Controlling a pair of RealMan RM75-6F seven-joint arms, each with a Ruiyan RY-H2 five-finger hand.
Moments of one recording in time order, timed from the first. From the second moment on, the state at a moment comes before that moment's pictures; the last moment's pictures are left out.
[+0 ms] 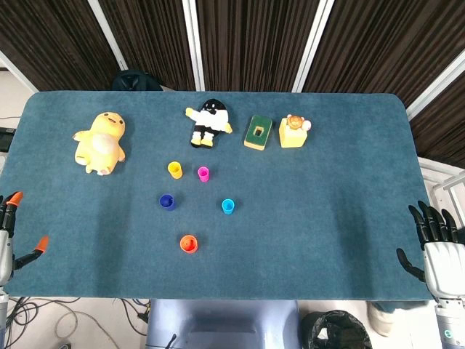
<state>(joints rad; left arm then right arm) -0.05 -1.19 -0.11 -1.72 1.44 1.59 0.13 0.04 -1.16 0.09 -1.57 -1.55 1.60 -0.05</state>
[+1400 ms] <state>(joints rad) -0.26 -1.20 -0.19 -1.70 1.37 1.27 0.15 0.03 -1.16 0.10 -1.57 -1.54 1.61 -0.04</state>
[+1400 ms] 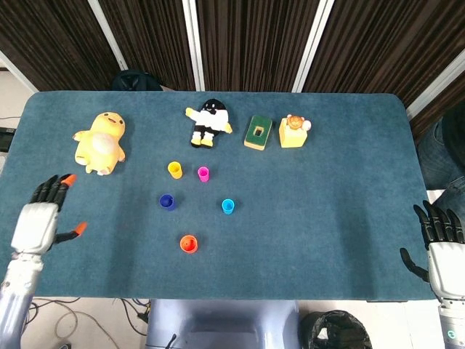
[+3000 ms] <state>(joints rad) -0.72 -1.55 -0.22 -1.40 0.96 0.83 0.38 0.03 -1.15 0.11 -1.57 -1.53 1.61 -0.01</state>
